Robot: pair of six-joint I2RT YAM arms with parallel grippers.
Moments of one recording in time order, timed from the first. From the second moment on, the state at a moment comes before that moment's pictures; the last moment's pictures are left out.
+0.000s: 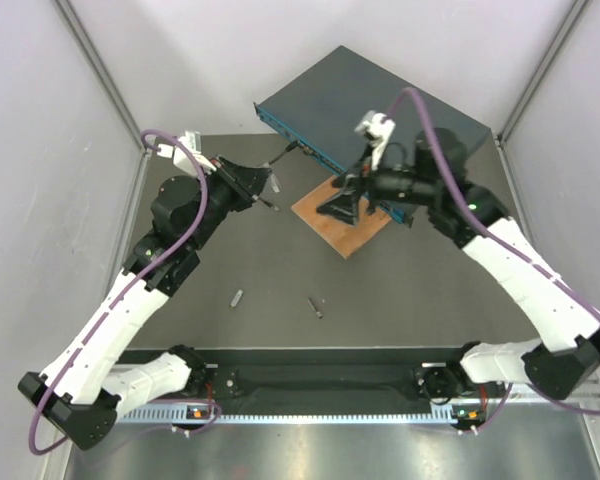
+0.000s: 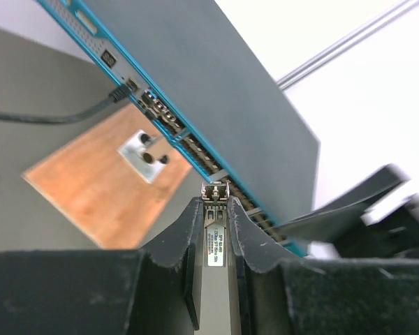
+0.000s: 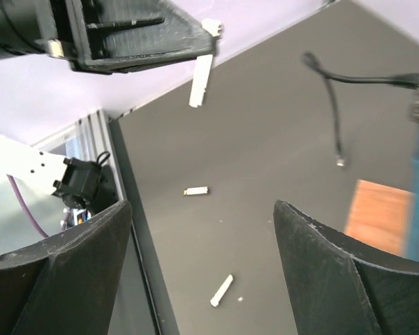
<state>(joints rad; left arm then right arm) -0.56 1.00 1.17 -0.18 -0.11 -0.80 0.59 1.25 1.45 -0.40 -0.62 0.13</state>
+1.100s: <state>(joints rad) -0.55 1.00 1.10 -0.15 -0.09 -1.08 0.82 1.55 1.66 -0.36 -0.30 0.09</state>
